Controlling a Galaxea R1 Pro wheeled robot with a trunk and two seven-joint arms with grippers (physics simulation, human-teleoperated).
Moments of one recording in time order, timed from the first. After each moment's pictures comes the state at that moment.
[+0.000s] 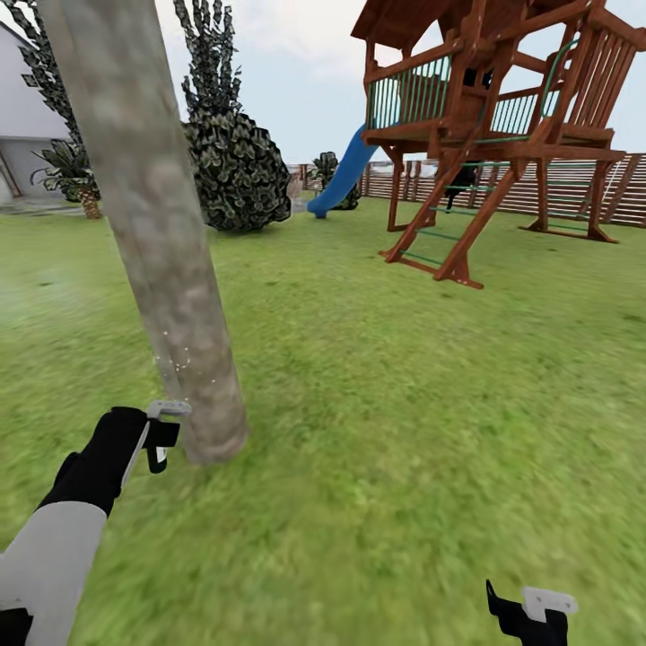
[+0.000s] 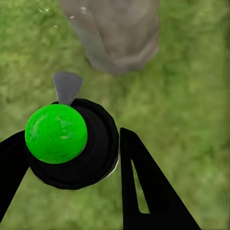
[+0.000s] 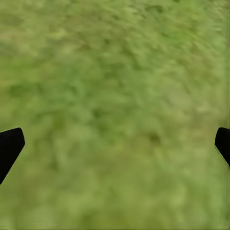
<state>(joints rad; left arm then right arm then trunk) -0.79 0.19 0.10 -0.92 -0.25 0.88 -0.20 -0.41 -0.17 -0.43 -0.13 0.26 -0.58 -0.02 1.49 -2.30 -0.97</state>
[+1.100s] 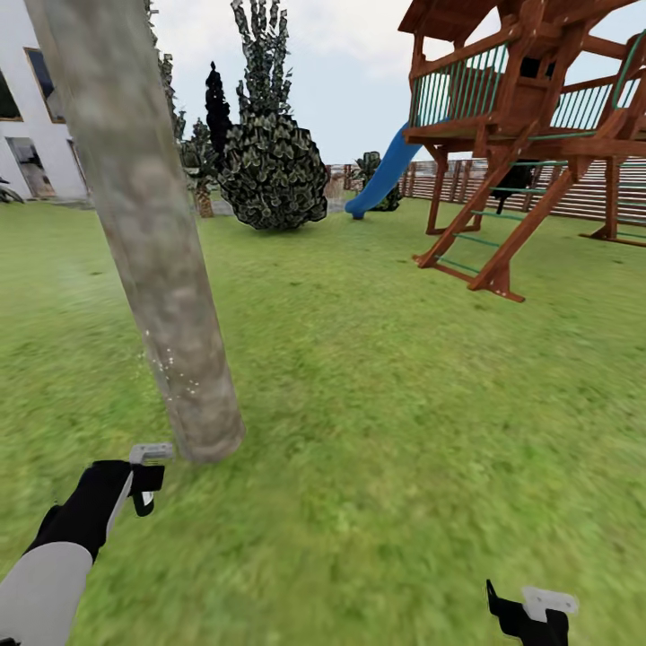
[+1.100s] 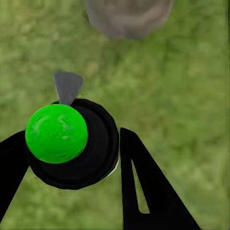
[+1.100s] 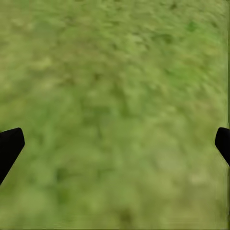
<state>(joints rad) -0.68 0.19 0.26 -0.74 -0.26 0.64 -0.16 -0.41 -0.17 -0.43 -0.13 0.26 -0.58 -0.02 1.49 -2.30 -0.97</state>
